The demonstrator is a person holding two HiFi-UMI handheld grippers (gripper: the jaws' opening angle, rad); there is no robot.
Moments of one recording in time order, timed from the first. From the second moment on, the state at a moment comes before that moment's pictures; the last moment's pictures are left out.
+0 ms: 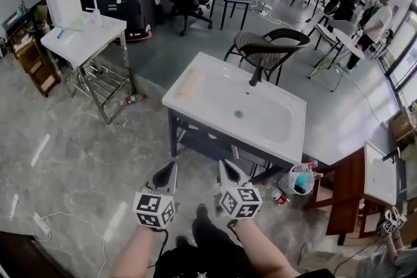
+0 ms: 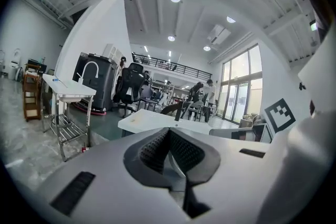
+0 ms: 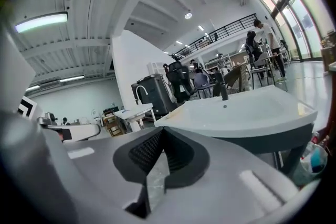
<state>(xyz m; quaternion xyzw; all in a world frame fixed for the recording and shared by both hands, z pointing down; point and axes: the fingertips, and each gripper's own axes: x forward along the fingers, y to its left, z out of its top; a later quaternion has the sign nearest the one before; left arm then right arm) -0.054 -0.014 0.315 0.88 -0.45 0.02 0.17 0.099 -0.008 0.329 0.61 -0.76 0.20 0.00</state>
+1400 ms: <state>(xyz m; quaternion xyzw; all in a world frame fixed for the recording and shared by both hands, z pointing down) -0.065 -0.228 0.334 0.84 -0.51 0.10 0.16 0.099 -0.267 0.358 0.52 -0.81 0.26 0.03</state>
